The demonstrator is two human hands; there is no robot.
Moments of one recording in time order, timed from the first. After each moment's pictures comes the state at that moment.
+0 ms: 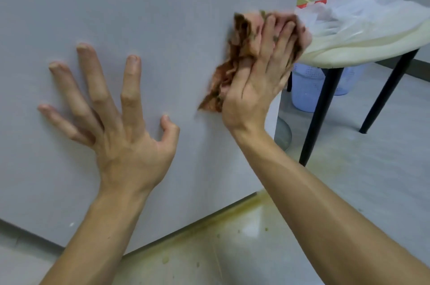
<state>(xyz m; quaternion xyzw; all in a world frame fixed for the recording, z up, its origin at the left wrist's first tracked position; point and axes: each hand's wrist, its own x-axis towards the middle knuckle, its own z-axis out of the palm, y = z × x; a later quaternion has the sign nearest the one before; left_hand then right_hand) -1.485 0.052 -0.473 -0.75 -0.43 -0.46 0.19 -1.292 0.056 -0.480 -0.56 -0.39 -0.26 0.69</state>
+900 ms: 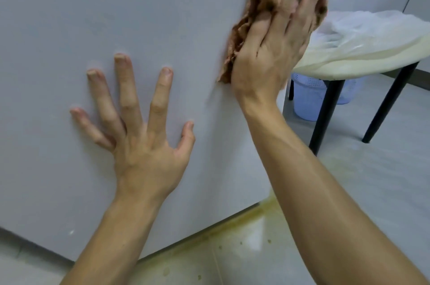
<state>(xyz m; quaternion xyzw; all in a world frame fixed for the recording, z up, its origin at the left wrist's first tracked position) -1.472 0.053 -0.472 -0.76 -0.41 -0.44 0.23 -1.274 0.071 -0.417 -0.56 -0.31 -0.31 0.70</state>
